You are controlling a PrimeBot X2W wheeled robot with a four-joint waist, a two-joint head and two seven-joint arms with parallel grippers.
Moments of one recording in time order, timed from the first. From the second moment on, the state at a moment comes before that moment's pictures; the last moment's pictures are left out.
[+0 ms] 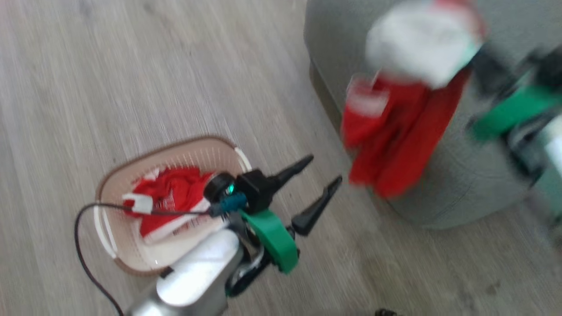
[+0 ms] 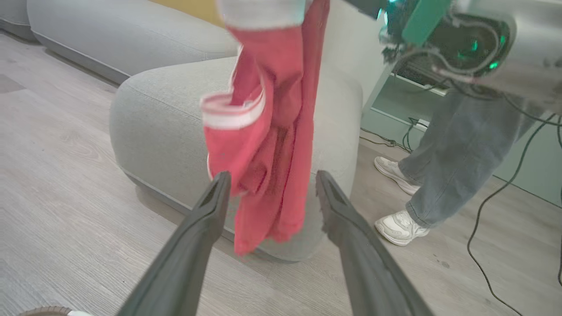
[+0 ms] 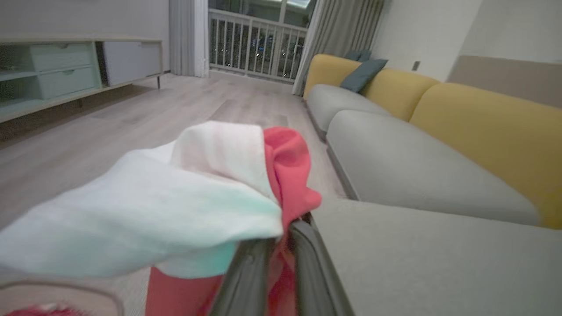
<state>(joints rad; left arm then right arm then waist) -0.50 0.14 -0.88 0.32 -0.59 -0.09 -0.25 -0.68 -0.48 0.46 0.44 0.50 0.13 -0.26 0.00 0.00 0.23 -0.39</state>
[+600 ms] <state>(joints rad) -0.63 0.19 -0.86 0.28 -0.55 -0.10 -0.25 -1.40 -0.57 -0.40 0.93 0.21 0.13 -0.26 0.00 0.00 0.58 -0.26</state>
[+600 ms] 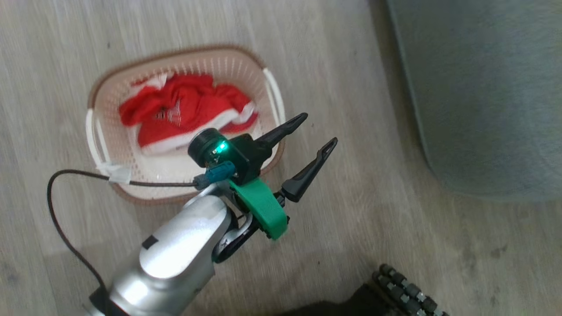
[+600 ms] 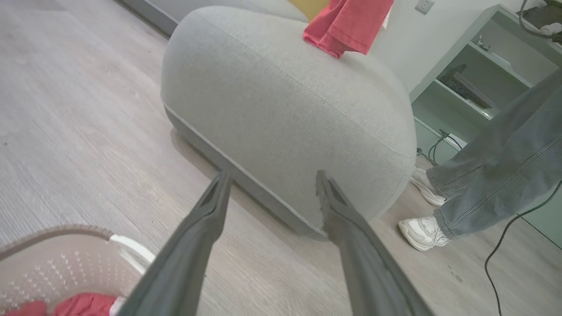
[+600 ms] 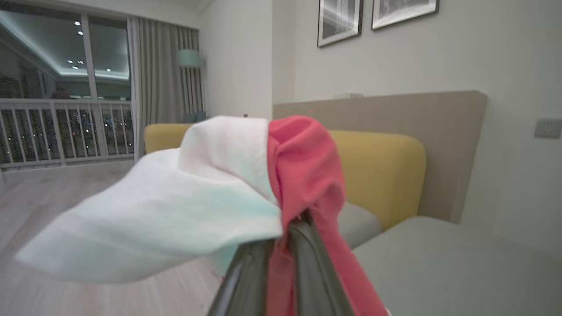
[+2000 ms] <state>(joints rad) -0.47 0.22 -0.77 0.35 -0.69 -0.07 -0.25 -0.70 -0.31 -0.38 0.78 -0.07 0.13 -0.26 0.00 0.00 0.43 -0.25</state>
